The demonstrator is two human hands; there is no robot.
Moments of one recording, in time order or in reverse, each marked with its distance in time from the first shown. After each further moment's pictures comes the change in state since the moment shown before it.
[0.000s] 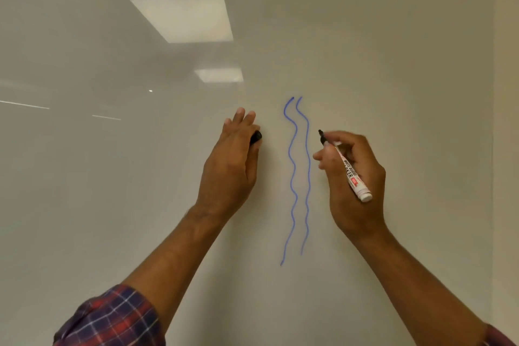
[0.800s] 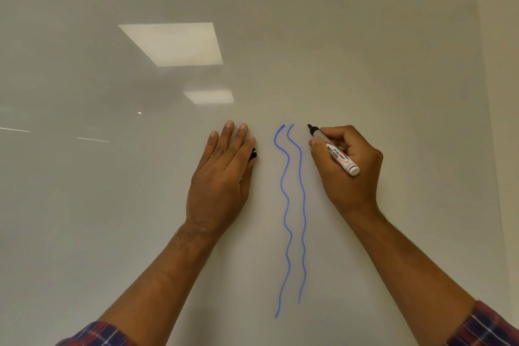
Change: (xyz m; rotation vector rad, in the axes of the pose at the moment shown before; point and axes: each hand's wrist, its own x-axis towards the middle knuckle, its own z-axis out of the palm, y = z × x) left_hand 0.027 -0.040 0.040 0.239 0.126 0.205; right_hand 0.078 0.051 0.014 -0.169 0.164 -0.093
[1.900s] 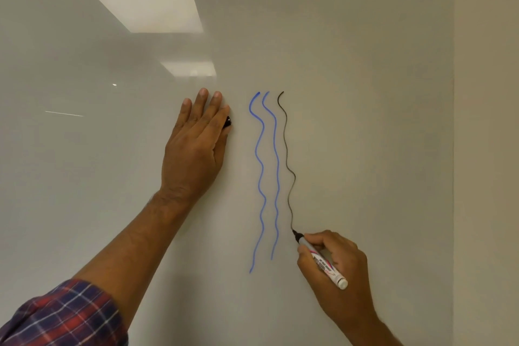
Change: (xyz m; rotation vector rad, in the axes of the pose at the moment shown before) left_hand -0.003 0.001 0.001 0.011 0.004 0.001; right_hand -0.179 0.017 -0.094 -0.236 -0.267 0.191
